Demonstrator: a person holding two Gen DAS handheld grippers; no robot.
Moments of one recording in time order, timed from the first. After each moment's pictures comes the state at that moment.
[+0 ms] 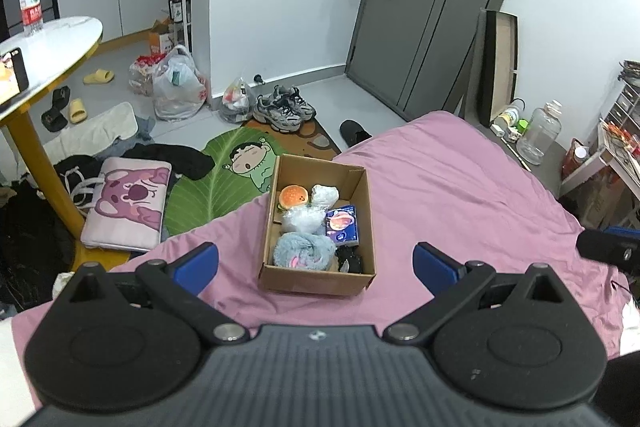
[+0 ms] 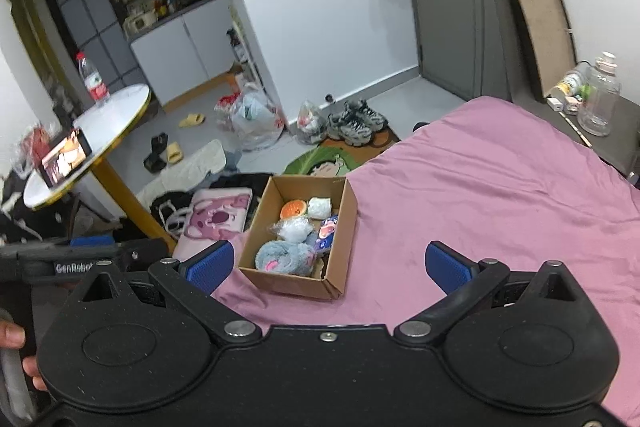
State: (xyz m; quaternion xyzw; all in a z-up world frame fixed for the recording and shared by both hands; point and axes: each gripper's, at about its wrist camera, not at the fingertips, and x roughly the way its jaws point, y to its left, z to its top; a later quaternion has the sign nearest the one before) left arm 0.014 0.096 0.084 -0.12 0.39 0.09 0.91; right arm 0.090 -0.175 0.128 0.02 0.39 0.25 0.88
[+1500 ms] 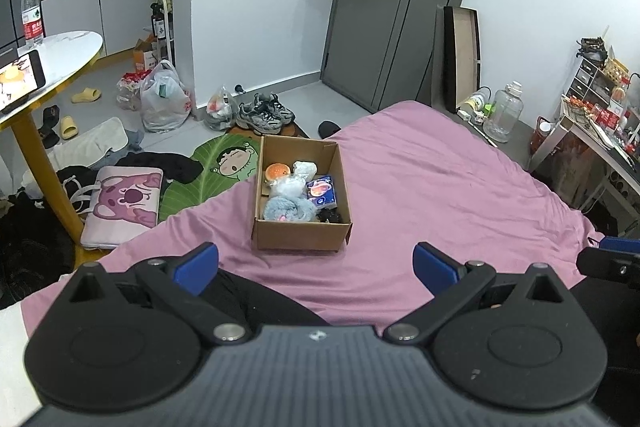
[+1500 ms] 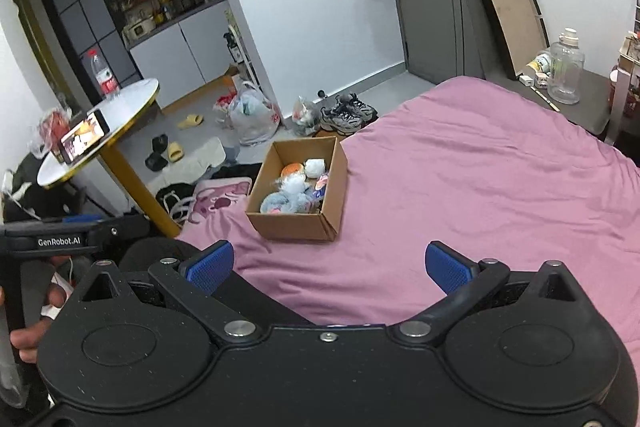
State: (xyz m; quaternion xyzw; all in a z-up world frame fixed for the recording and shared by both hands) left arm -0.083 0.066 0.088 -0.09 0.37 0.05 0.92; right arm -0.015 -0.219 0.112 0.03 0.39 0.24 0.89
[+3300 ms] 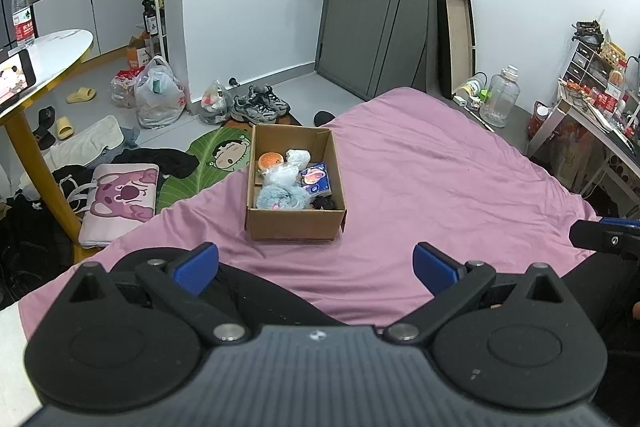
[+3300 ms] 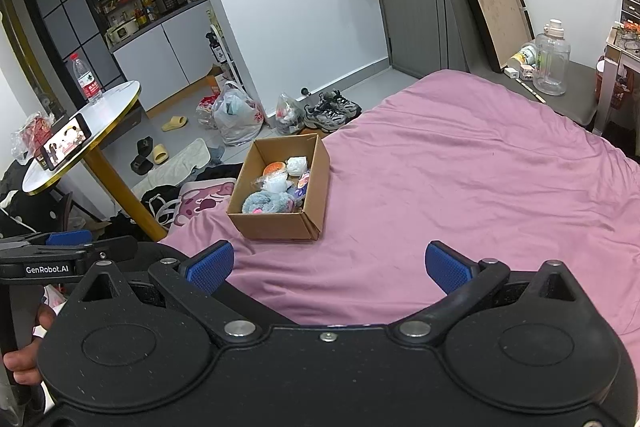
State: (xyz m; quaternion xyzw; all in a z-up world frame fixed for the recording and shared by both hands) left arm -0.082 0.060 0.074 -0.08 0.38 0.05 0.92; right arm -0.010 -0.223 0.108 0.03 0.39 0.22 0.89
